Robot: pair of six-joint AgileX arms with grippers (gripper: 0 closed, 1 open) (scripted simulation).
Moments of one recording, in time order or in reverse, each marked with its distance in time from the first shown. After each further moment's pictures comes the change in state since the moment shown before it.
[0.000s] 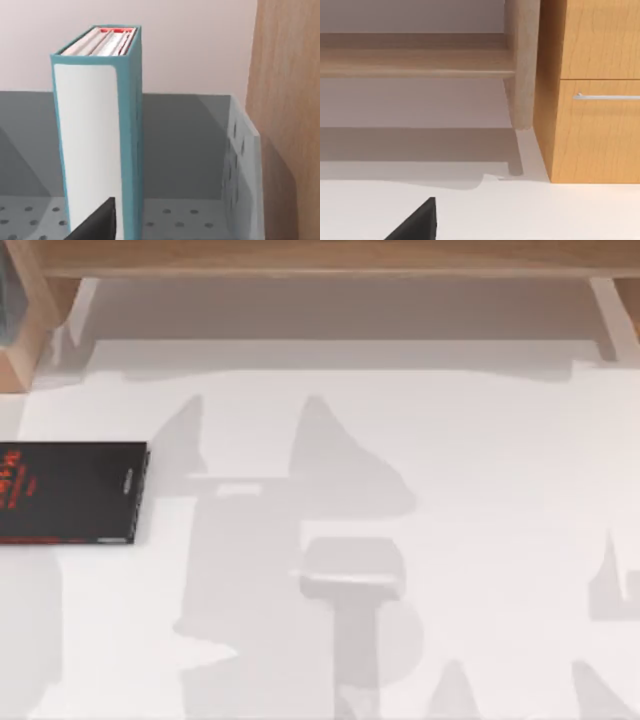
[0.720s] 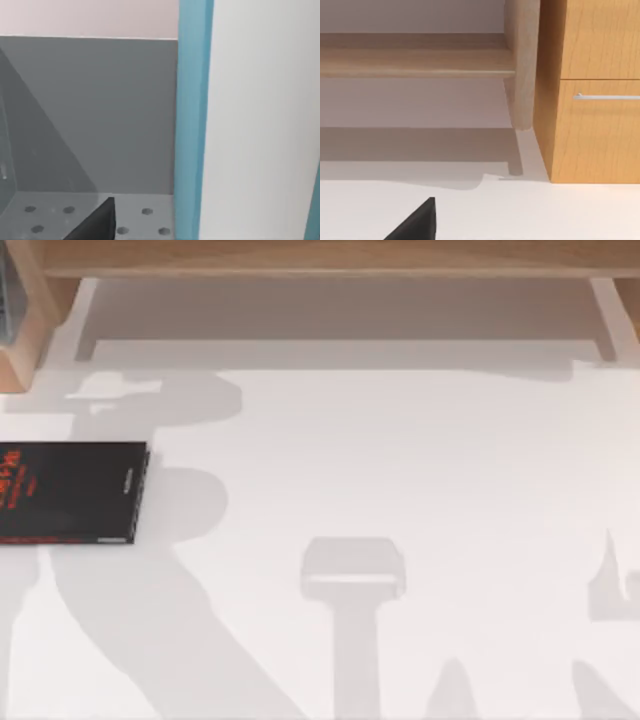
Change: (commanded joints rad) left arm 0.080 0.438 0.298 0.126 0.089 -0.002; right arm 0.000 0.000 0.000 0.000 0.000 0.000
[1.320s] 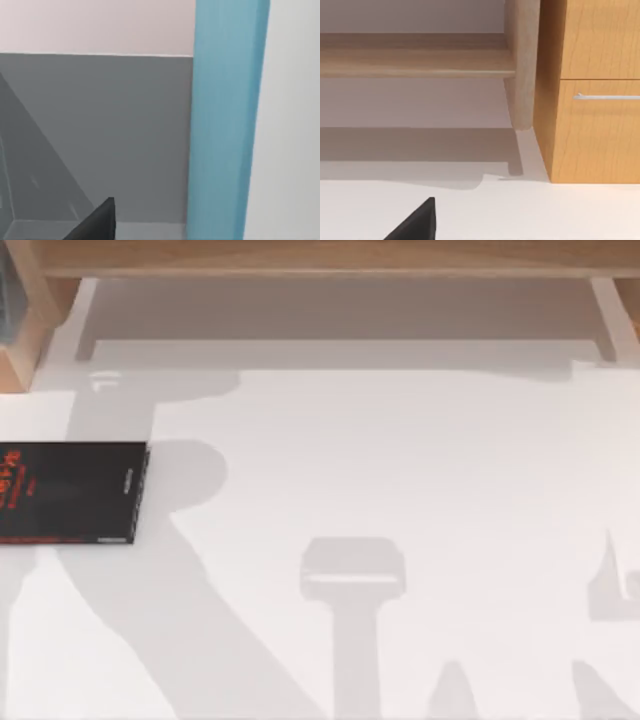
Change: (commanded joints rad) left arm -0.024 0.094 0.141 -0.046 -0.023 -0.001; right arm 0.000 0.000 0.000 0.000 0.000 0.000
